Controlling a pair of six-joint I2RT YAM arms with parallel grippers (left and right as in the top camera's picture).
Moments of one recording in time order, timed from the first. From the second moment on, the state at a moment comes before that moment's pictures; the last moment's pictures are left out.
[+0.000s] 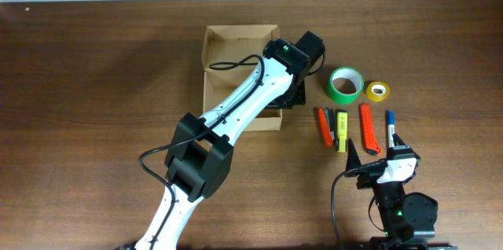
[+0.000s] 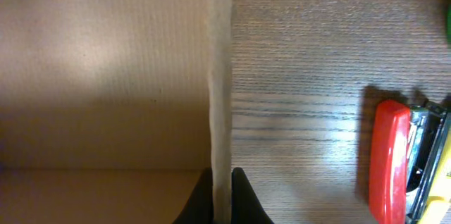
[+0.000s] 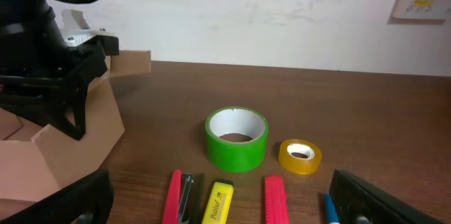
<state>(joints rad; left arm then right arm) -0.71 2.35 2.17 -1.29 -0.06 -0.70 -0.03 0.01 0.06 -0.16 -0.12 -0.03</state>
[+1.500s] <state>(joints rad) -0.71 2.30 2.81 -1.68 -0.28 -0.49 -0.03 0.01 0.06 -0.16 -0.12 -0.03</state>
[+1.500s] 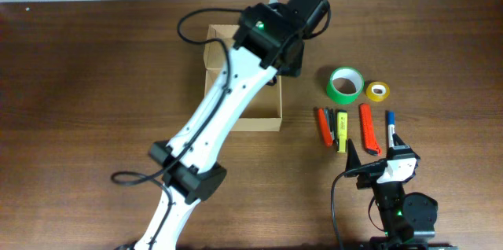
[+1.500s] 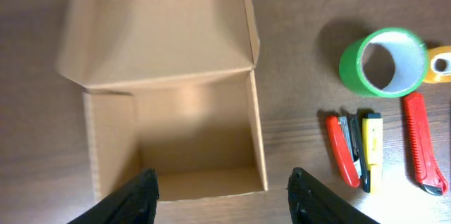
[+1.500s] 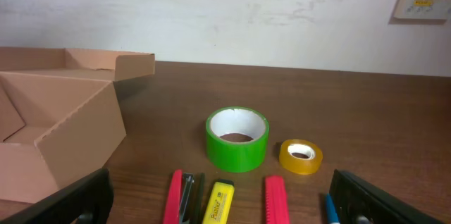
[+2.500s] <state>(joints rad) 0.04 1.54 2.03 -1.58 -0.40 -0.21 -0.03 0.01 0.06 -0.16 -0.12 0.02</state>
